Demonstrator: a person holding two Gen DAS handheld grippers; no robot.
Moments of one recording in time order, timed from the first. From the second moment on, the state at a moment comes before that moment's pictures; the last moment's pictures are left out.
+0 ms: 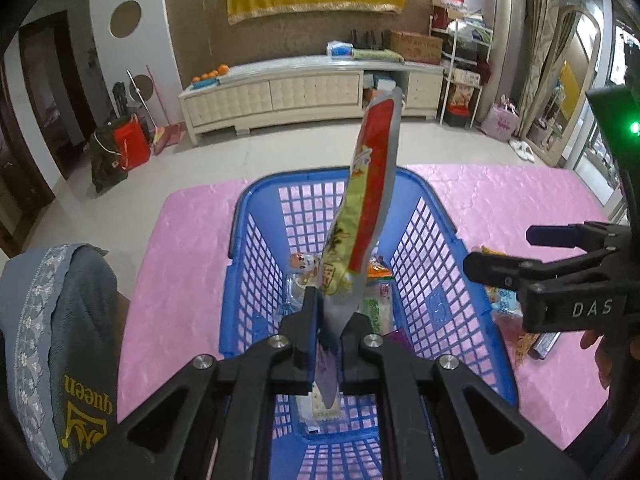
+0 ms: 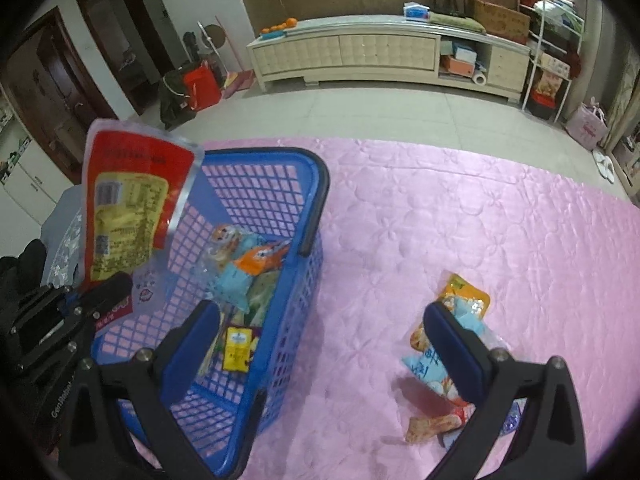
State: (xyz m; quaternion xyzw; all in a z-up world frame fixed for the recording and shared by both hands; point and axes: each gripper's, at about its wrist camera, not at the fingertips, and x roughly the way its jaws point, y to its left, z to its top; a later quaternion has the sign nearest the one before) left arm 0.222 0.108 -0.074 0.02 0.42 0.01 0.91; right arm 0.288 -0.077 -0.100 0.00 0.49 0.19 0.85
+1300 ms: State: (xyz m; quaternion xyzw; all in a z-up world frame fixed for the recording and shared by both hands) left arm 0.184 0.074 -0.034 0.02 0.40 -0.04 0.92; right arm 0.244 -0.121 -0.062 0.01 0.46 0.18 0.87
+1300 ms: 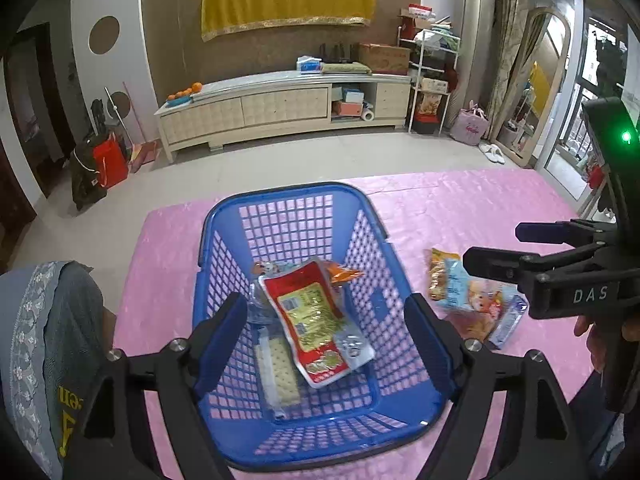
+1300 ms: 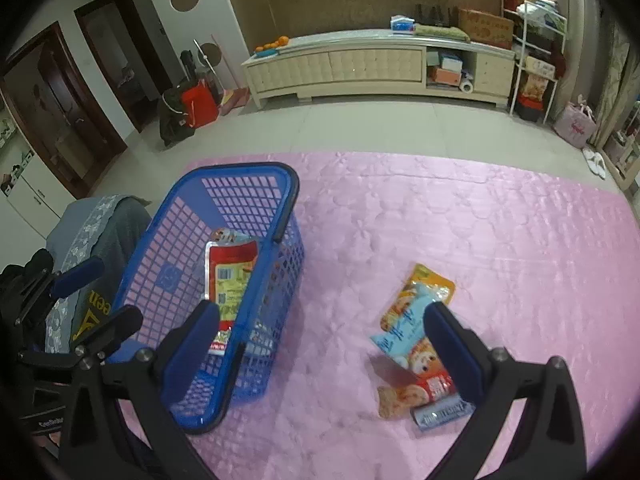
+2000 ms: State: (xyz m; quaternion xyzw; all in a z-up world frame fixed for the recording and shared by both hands) left arm 0.141 -0.012 -0.013 0.02 0.38 -0.10 0.92; right arm 0.170 -0.192 -0.039 -0.03 0.41 0.15 0.90
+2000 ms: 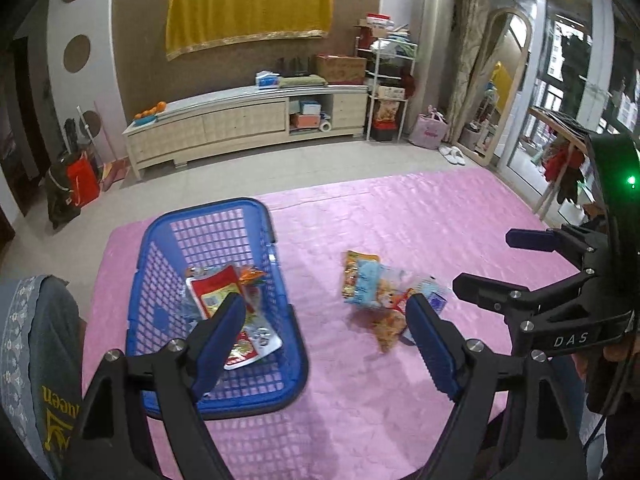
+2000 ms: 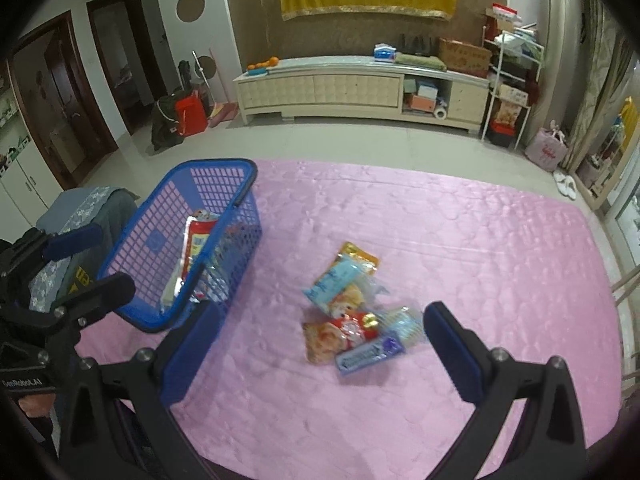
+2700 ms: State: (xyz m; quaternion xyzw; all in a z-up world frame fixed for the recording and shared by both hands) left arm 0.137 -0.070 -0.072 0.04 0.42 -0.15 0.90; right arm 0.145 -0.261 -0.097 -0.01 0.45 0.11 0.89
